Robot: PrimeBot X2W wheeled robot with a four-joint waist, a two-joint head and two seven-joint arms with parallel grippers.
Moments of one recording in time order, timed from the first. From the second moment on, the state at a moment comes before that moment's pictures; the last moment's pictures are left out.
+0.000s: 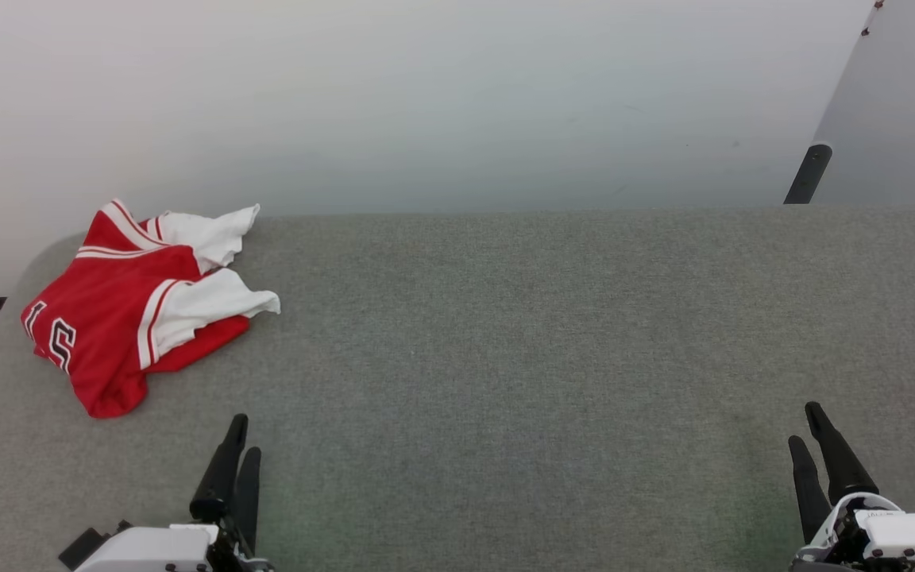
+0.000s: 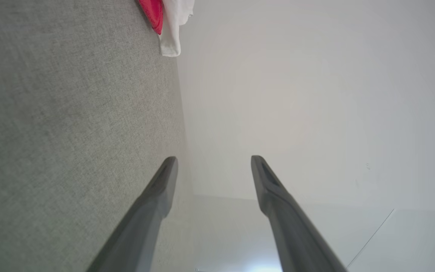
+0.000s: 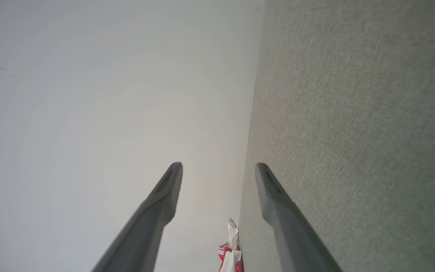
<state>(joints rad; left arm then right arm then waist) -0.06 0.04 0.11 0.29 -1.61 -0.13 0.10 -0.07 -0.05 -0.11 0.30 1.61 0.13 0.11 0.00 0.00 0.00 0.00</state>
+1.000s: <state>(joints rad) -0.08 0.13 0.08 0.23 -1.10 -0.09 -0.03 -0.18 -0.13 0.05 0.34 1.27 0.13 -0.03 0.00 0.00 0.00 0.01</state>
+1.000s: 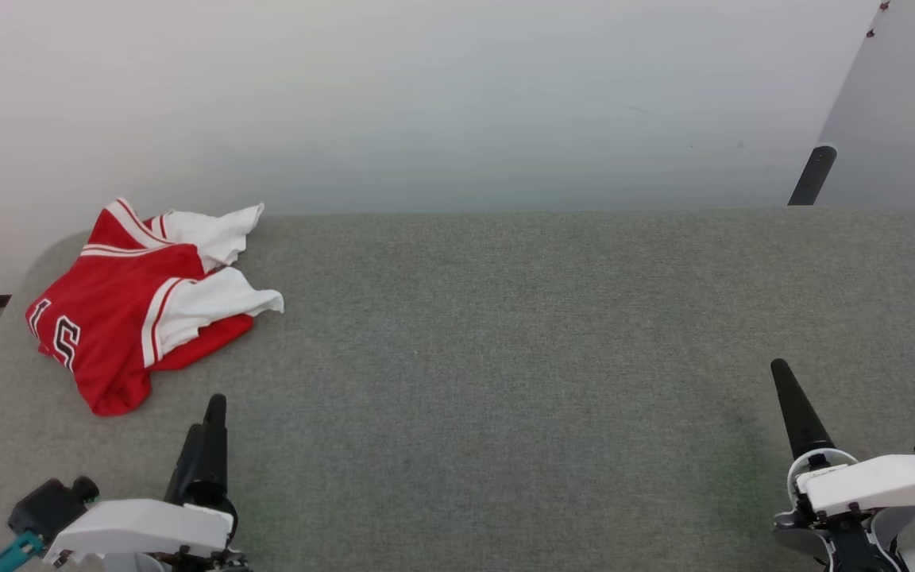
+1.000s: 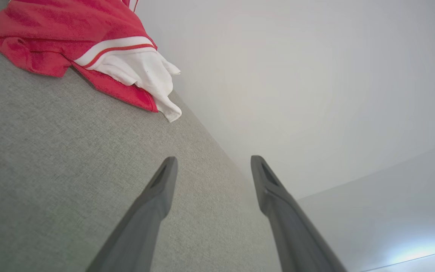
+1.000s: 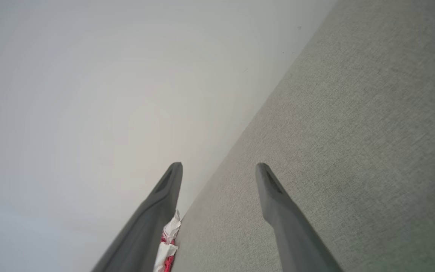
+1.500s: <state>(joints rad) -0.08 0.15 0.06 0.22 -0.81 -0.09 -0.08 -0.22 -0.16 0.08 0.38 0.95 0.13 -0.08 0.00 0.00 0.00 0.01</state>
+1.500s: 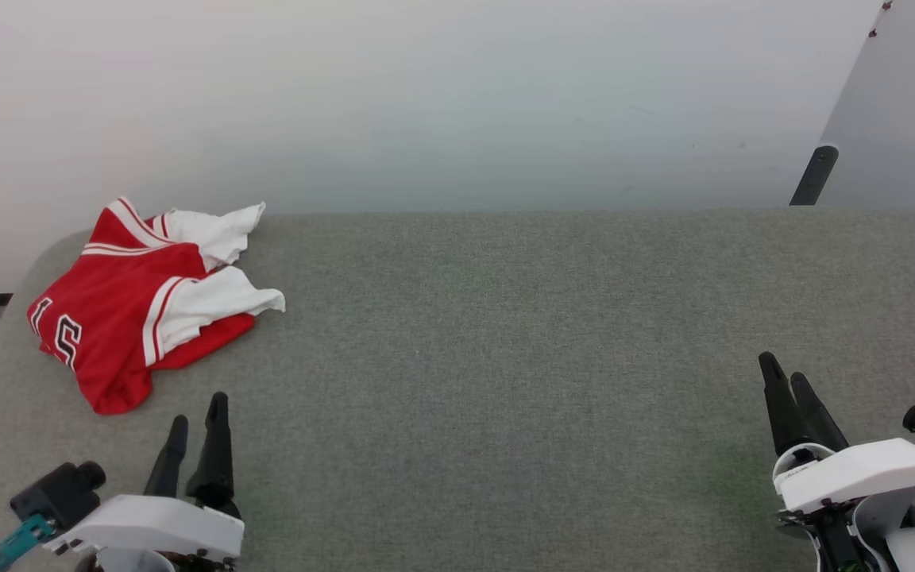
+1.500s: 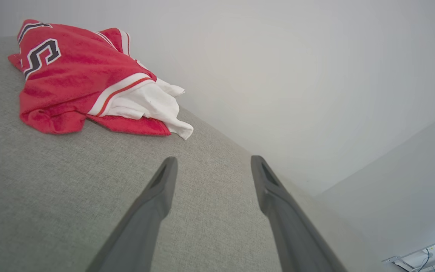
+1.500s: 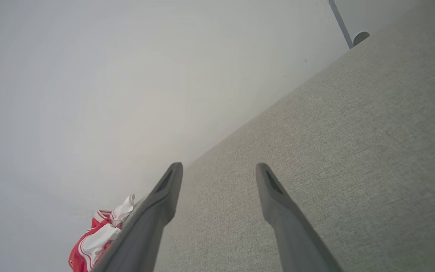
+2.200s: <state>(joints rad) -0.08 0.17 0.05 0.21 -0.55 -0.09 -0.14 -0.24 -0.15 0.05 0.39 0.60 0.13 -0.14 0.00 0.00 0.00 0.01</state>
